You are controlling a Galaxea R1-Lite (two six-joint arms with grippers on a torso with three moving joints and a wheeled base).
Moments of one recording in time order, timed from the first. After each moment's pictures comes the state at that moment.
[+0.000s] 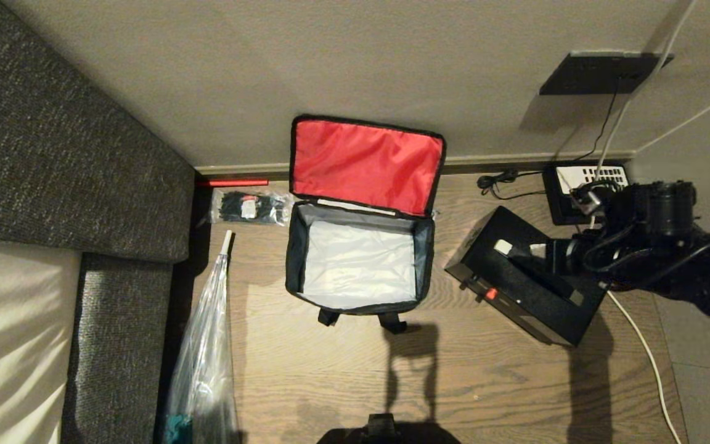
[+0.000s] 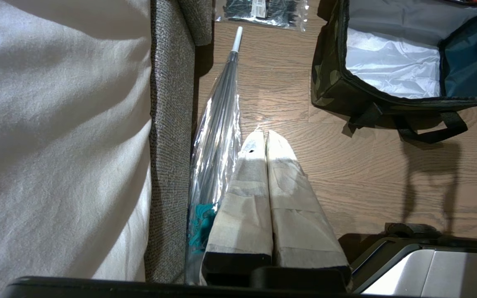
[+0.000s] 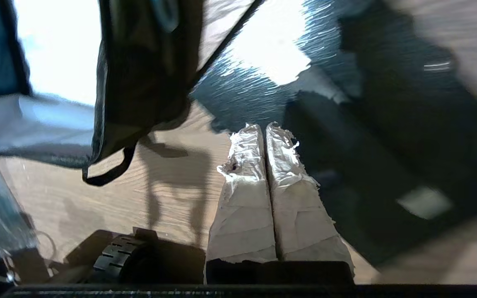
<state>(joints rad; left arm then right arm) 0.00 0.00 0.00 0.00 0.01 -0.01 0.10 1.80 -0.82 -0.56 0.15 0.06</state>
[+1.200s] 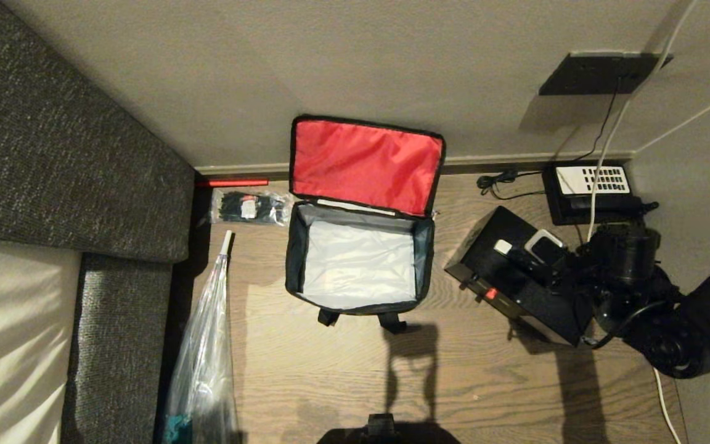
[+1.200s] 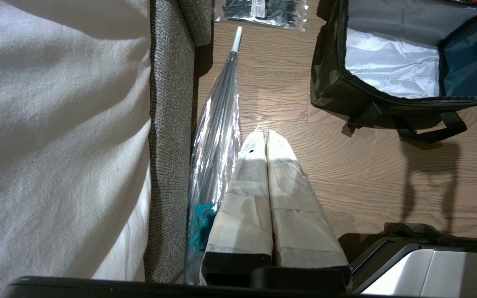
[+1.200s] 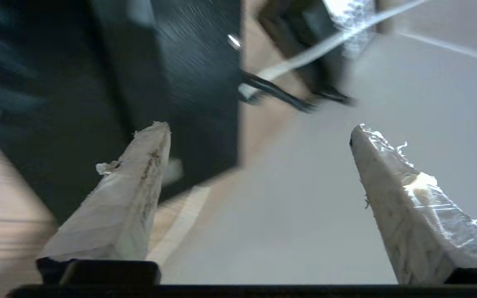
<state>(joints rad) 0.00 0.00 0.00 0.00 0.01 -0.01 0.17 2.01 -0.63 -1.14 -0.58 -1.01</state>
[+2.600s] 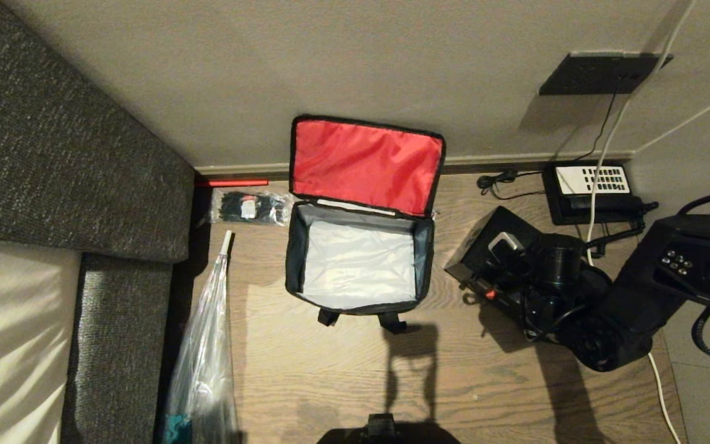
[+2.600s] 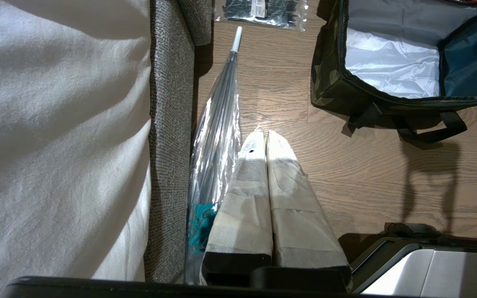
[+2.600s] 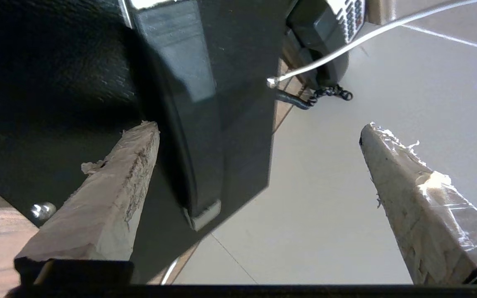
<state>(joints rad) 0.00 0.00 0.00 0.00 0.01 -0.01 0.29 2.23 -0.81 -1.21 -0.81 -0.95</state>
